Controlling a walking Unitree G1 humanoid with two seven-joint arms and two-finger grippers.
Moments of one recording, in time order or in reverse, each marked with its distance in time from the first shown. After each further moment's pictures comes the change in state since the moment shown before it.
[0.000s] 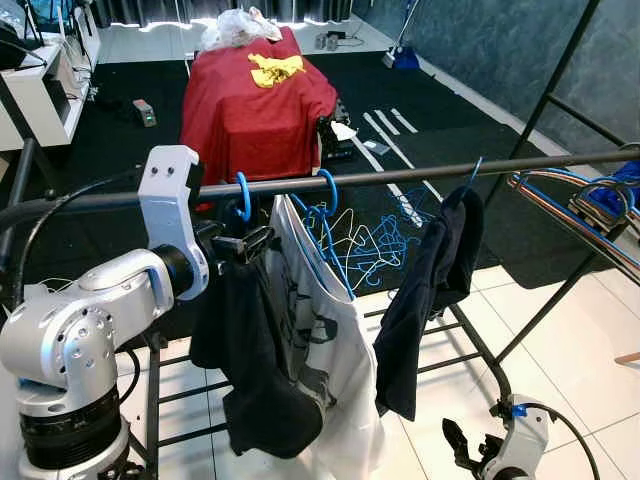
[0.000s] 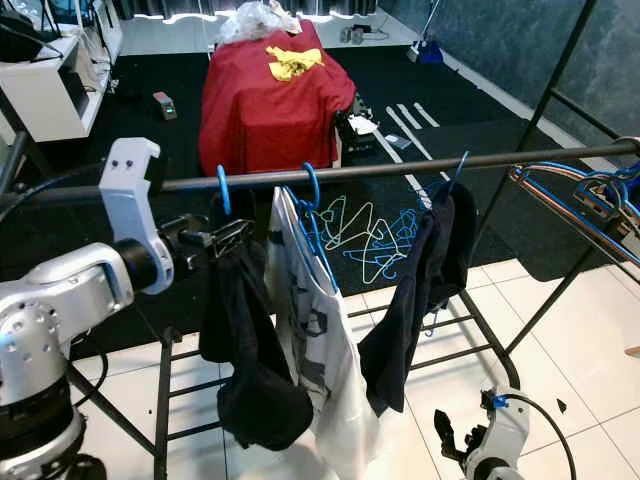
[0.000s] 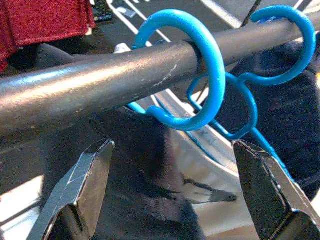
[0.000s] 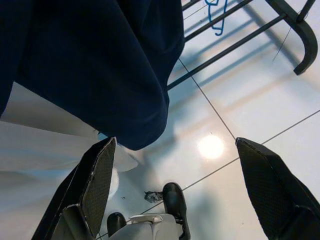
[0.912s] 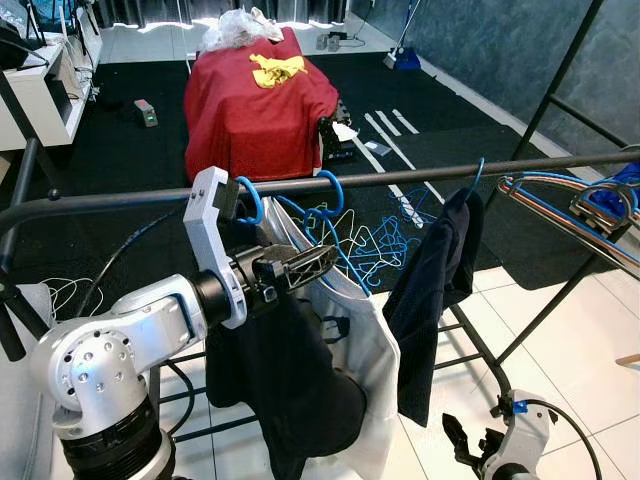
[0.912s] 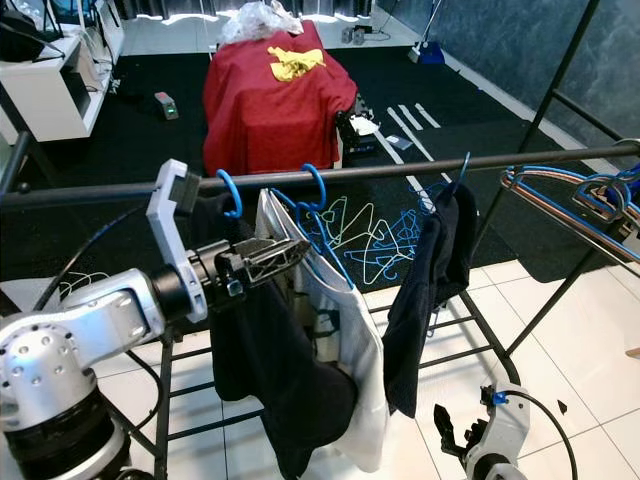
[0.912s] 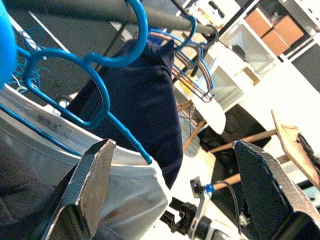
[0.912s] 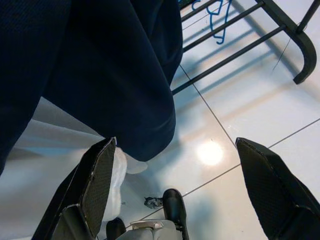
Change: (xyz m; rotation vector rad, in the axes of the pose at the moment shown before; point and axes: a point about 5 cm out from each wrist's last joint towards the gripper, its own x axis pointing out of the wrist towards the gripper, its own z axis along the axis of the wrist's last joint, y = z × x) left arm -0.001 -0.051 -0.020 -0.374 -0.008 -0.476; right arm -0.003 0.004 0.006 -0.014 -0.023 0.008
